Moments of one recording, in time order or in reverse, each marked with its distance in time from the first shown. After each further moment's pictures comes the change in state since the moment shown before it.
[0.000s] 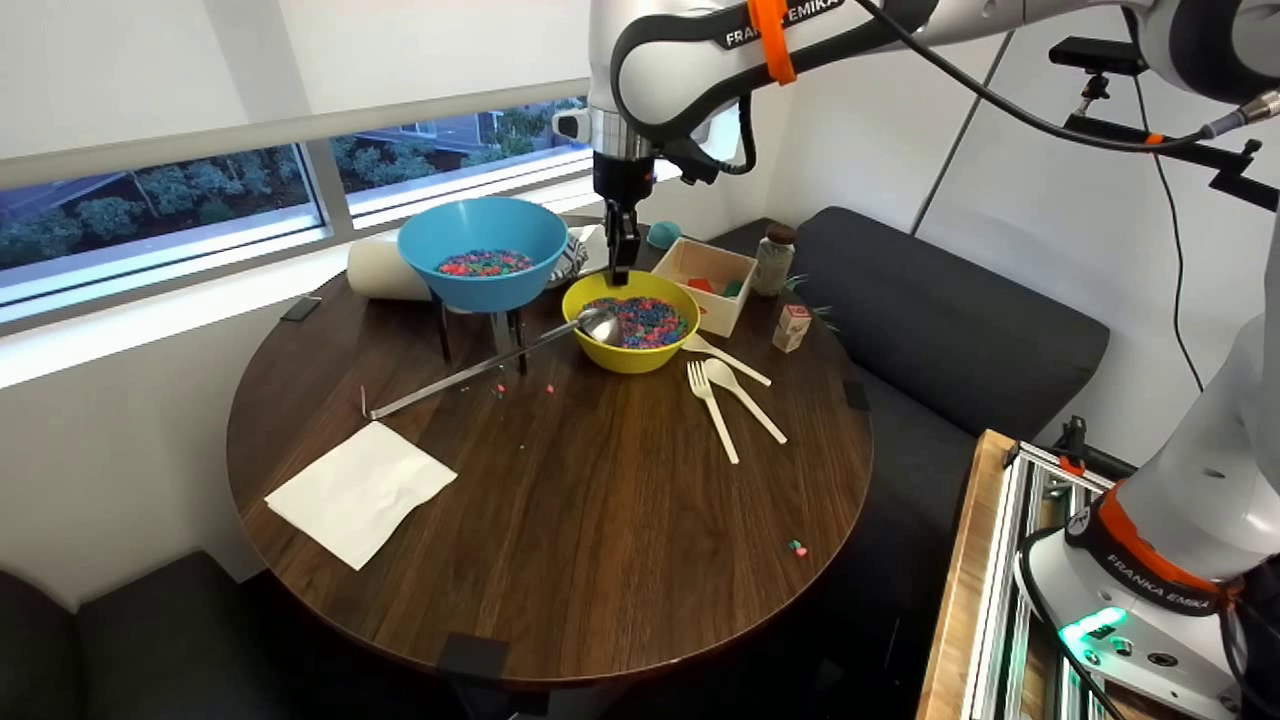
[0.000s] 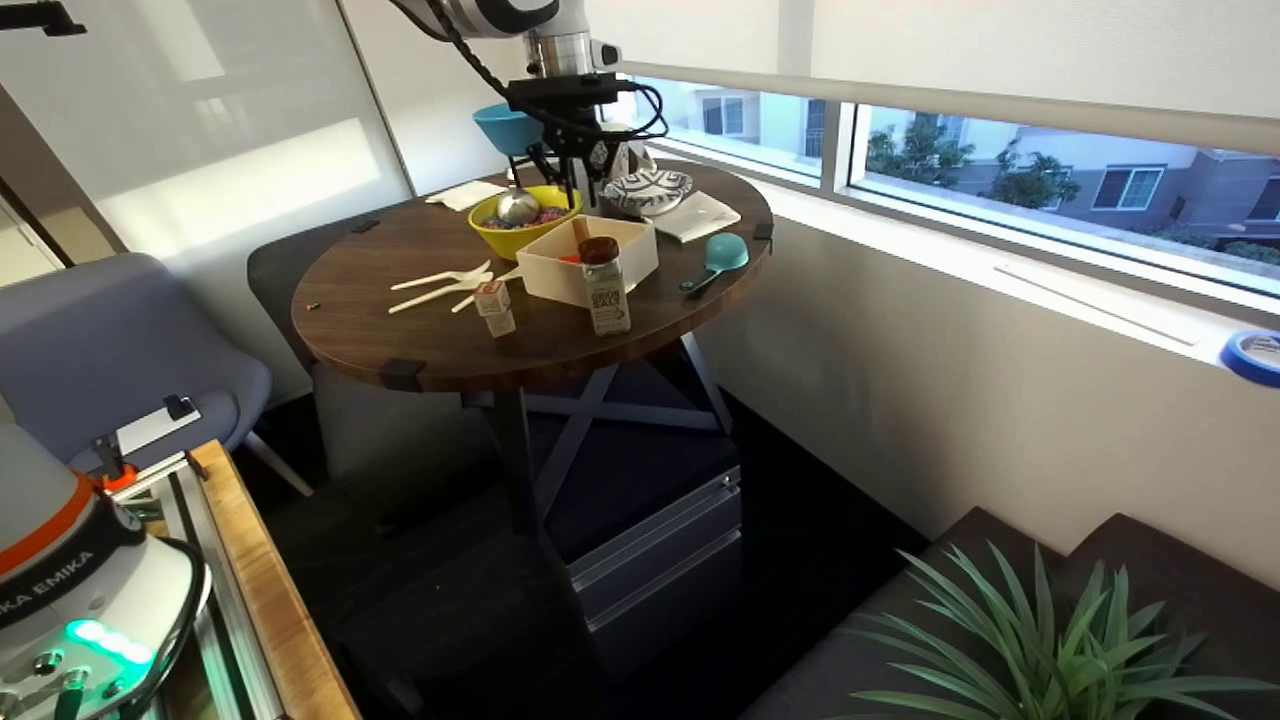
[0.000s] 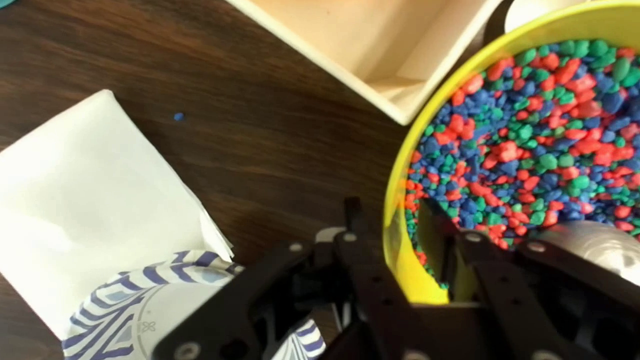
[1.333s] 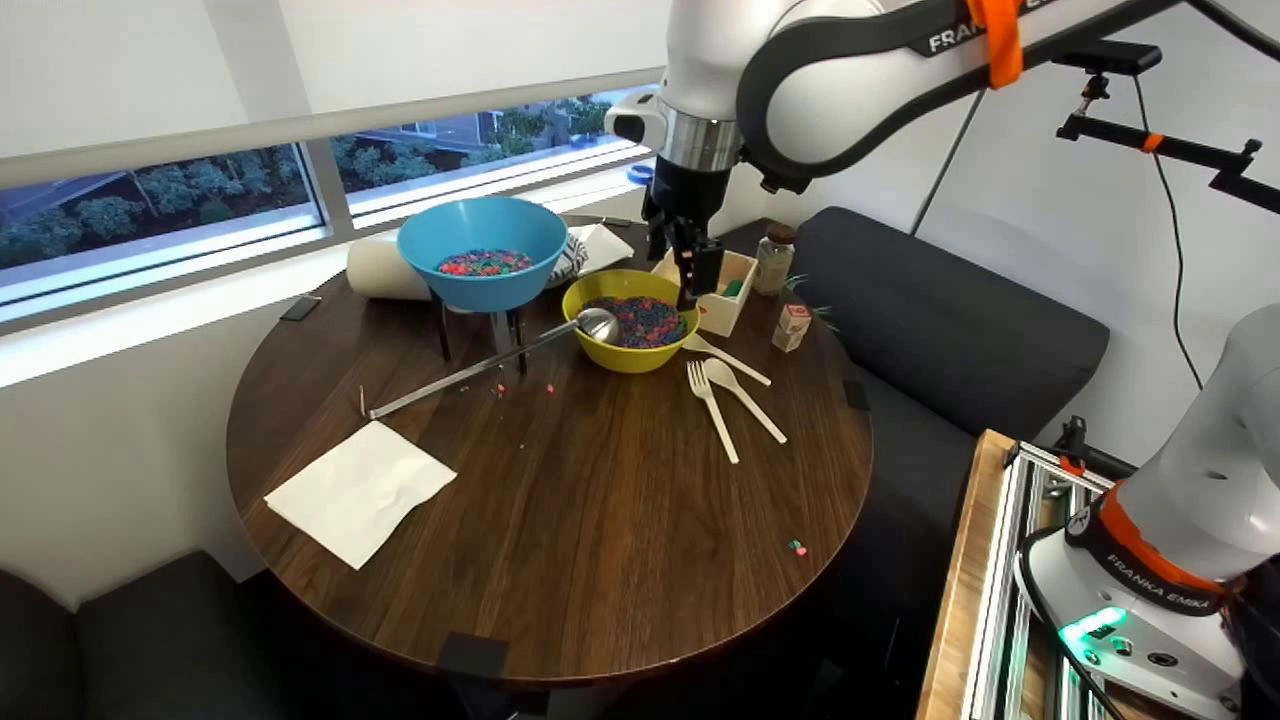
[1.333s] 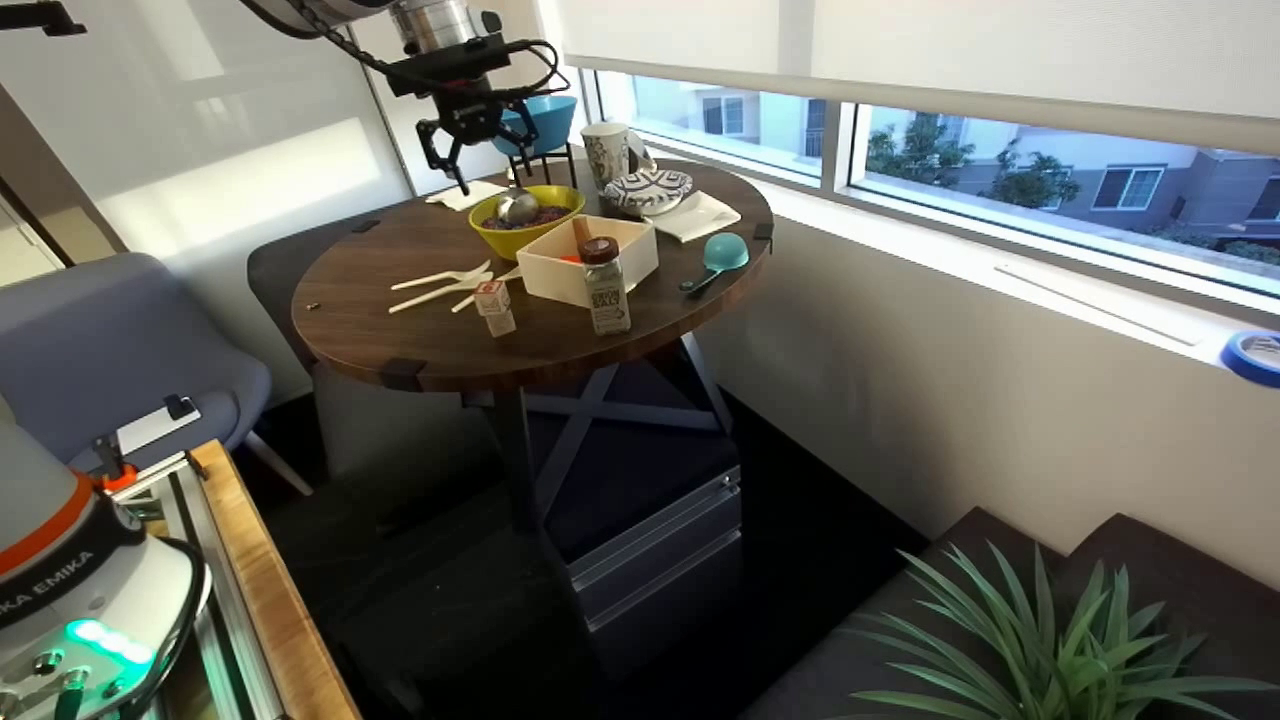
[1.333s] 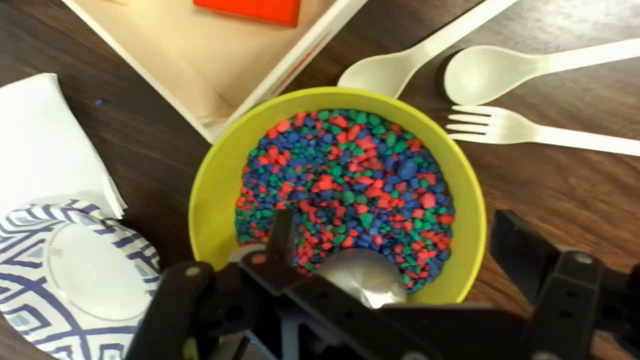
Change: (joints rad) arm 0.071 -0.420 0.048 -0.506 -0.103 0.184 0.002
